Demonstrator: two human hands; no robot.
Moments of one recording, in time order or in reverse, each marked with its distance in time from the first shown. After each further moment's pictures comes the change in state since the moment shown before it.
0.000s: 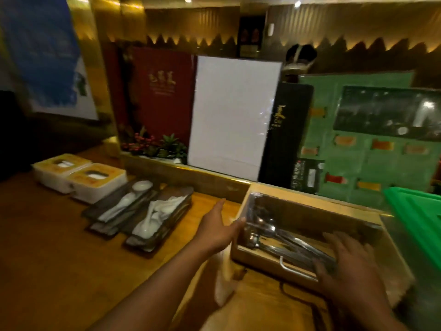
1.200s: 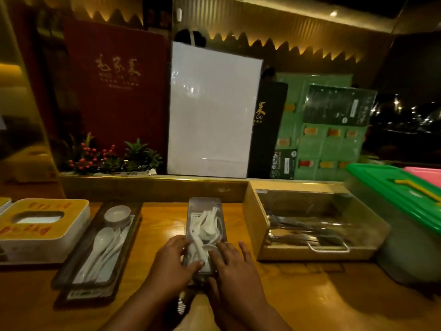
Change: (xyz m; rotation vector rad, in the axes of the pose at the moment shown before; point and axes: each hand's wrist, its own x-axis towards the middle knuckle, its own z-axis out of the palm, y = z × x) left_hand 0.054 -0.155 -0.149 0.075 -0.315 0.174; right_hand -0.024 -0.319 0.118 -0.088 0.011 -0.185
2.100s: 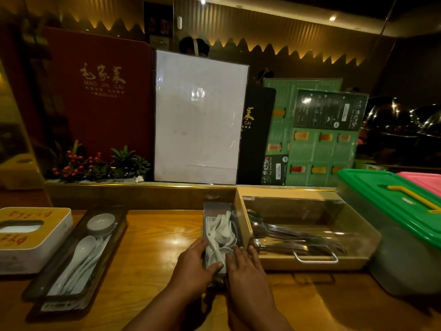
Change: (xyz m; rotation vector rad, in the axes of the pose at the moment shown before) left_hand 0.019 0.052 0.074 -0.136 -0.023 0.089; right_hand -0.005 0.070 0.010 -0.088 -0.146 0.145
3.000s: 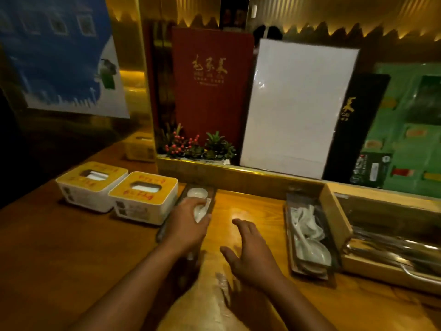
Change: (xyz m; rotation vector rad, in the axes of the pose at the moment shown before) left_hand -0.042 -0.058 -0.206 0.277 0.395 -0.104; right_hand 0.024 -0.168 -0.038 0.679 0.013 -0.240
